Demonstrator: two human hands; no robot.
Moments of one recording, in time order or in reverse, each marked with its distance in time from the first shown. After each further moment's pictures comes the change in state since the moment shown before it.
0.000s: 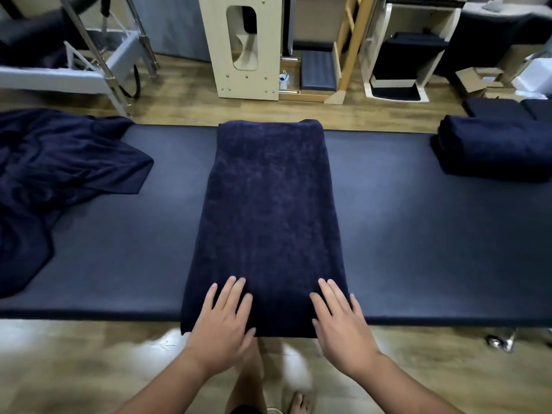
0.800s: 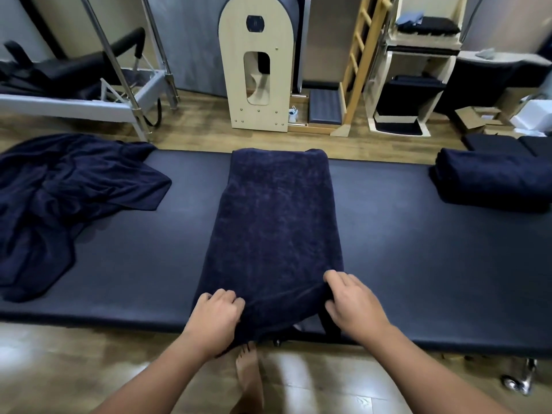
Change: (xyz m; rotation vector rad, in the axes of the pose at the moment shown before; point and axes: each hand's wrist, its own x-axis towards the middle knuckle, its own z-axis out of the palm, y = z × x) left_hand 0.015 -0.024 -0.049 0.013 -0.111 -0.110; right_hand 0.051 0.026 -0.068 0.140 0.124 -0.035
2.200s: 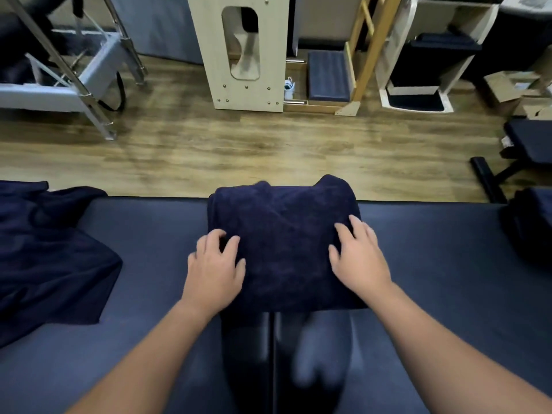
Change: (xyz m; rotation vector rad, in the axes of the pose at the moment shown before) left_hand 0.335 -0.144 -0.065 -0.241 0.364 -0.222; right_hand 0.359 0.080 0.007 0.021 -0.074 0.388
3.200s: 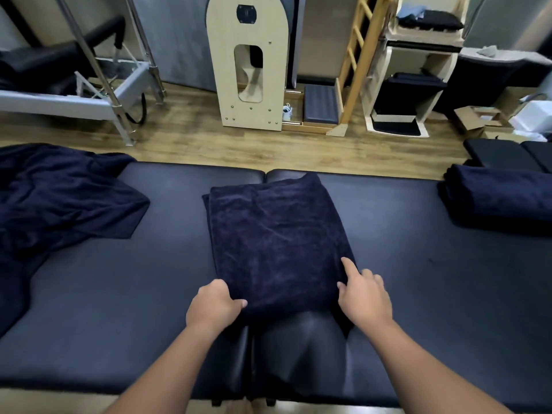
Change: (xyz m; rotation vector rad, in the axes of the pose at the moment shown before) left_hand -0.223 0.082 -0.053 -0.246 -0.452 -0.590; right_hand -0.239 0.056 0.007 -0.022 -0.052 0.184
